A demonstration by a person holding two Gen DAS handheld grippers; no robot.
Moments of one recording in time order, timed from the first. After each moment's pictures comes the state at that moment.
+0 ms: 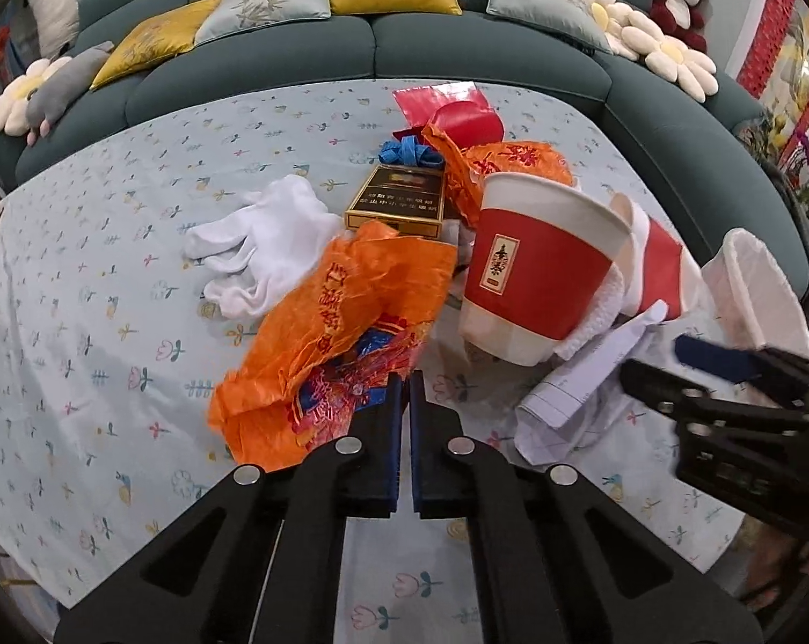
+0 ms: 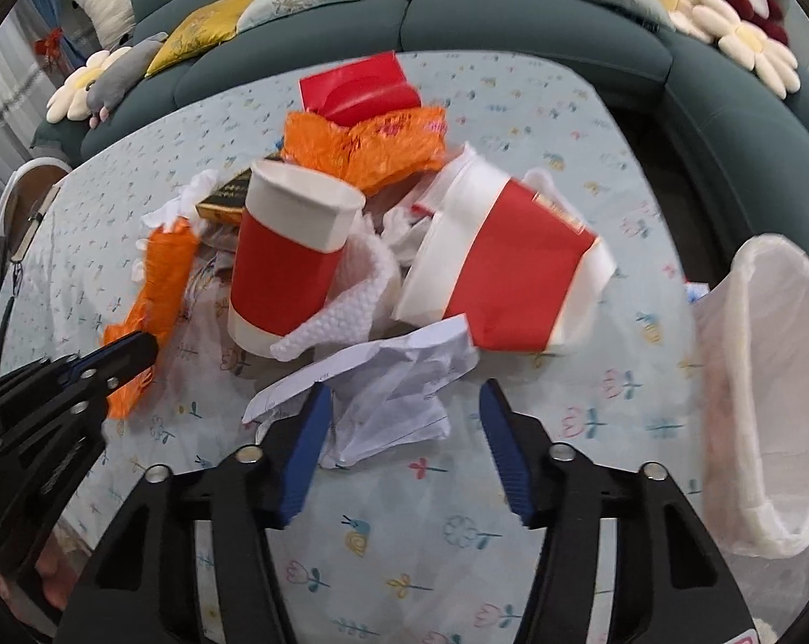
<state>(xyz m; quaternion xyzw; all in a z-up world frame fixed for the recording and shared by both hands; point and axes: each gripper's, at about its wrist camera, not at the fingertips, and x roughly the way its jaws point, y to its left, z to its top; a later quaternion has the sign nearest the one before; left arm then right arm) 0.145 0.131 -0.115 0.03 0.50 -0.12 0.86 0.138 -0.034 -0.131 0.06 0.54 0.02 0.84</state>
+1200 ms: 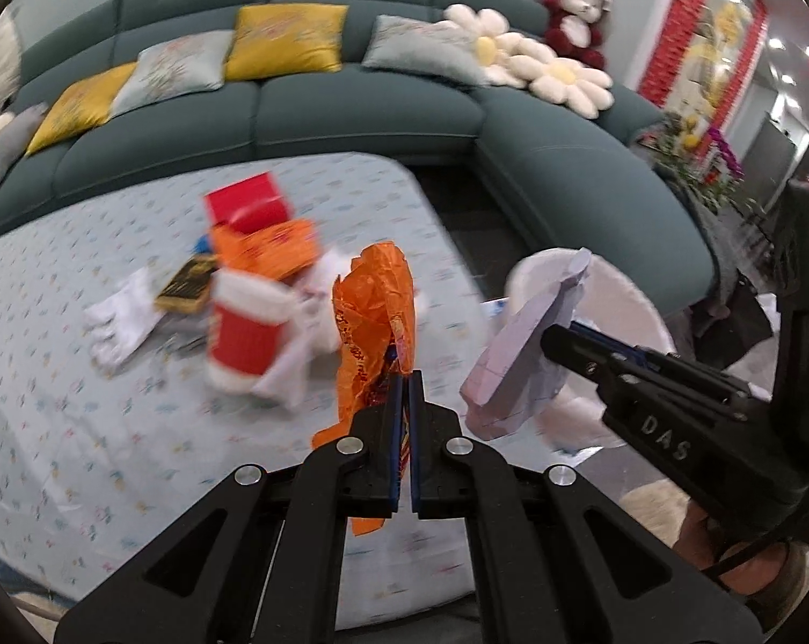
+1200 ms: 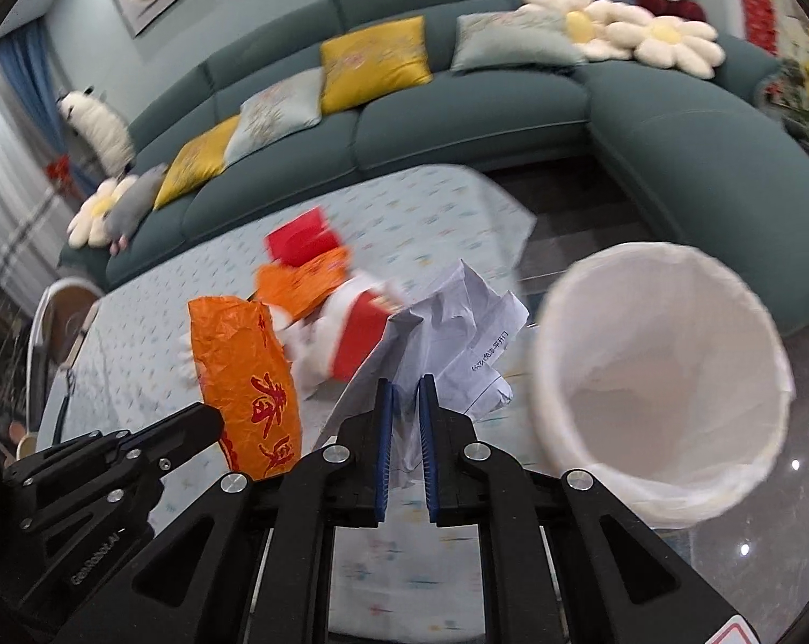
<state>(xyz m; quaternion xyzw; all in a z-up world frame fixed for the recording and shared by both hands) 0.067 -0.008 -0.020 0.02 0.44 -0.24 0.87 0.050 -0.155 -0.038 0.16 0.42 -0.01 0.89</state>
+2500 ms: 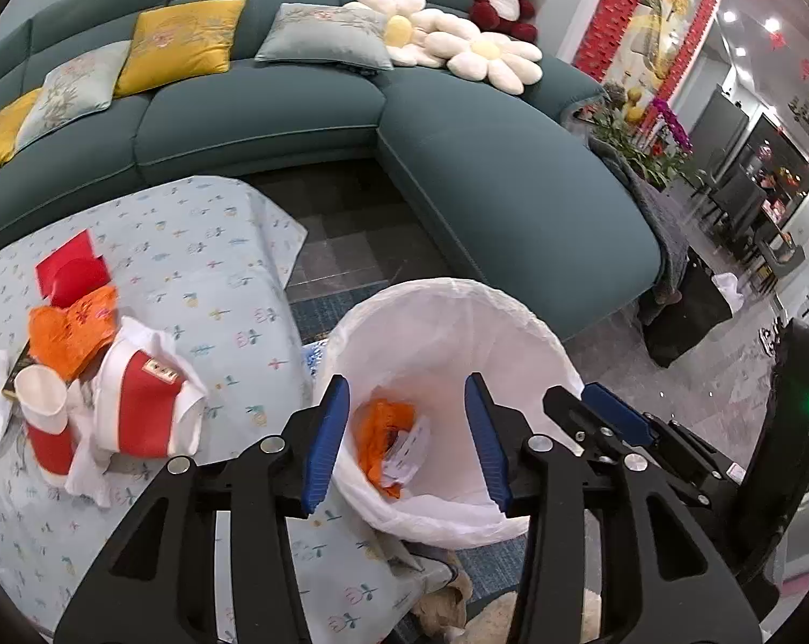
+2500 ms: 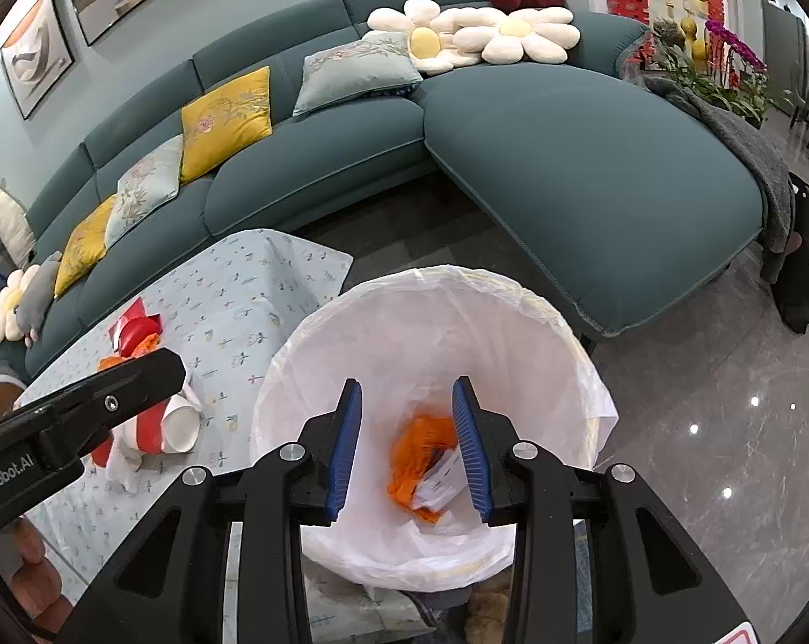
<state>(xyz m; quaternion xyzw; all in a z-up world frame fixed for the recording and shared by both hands) 0.098 -0.163 -0.027 0.03 0.45 -0.31 0.84 0.025 -0.306 -0.062 0.20 0.39 -0.15 0.89</state>
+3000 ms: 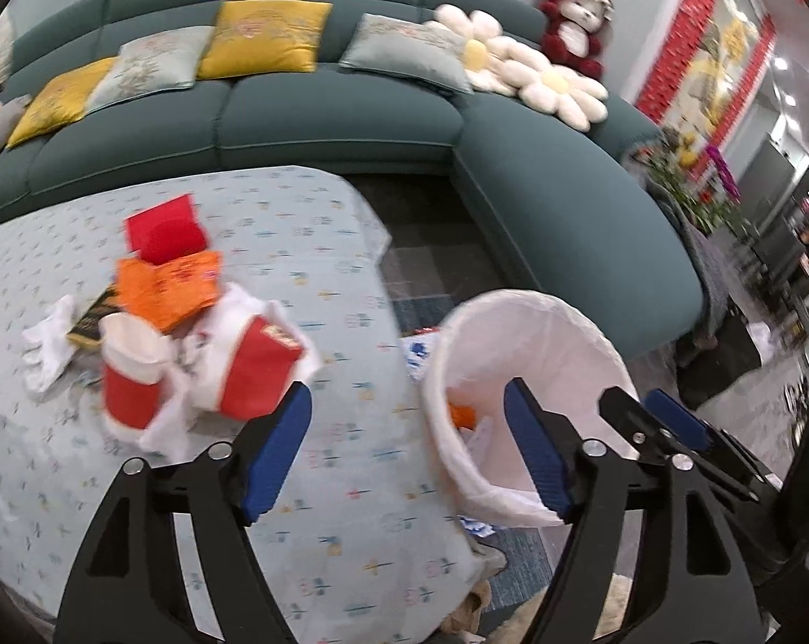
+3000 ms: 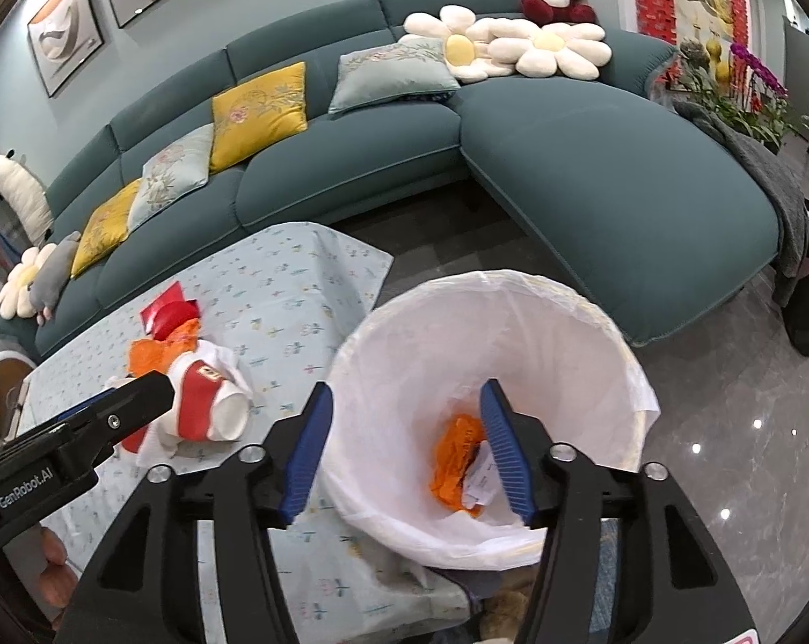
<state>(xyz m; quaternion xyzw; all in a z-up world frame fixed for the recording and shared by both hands) 0.101 -0.082 -0.025 -0.01 0.45 -0.23 0.87 0.031 -0.256 -0.042 0.18 0.38 -0.13 0.90</state>
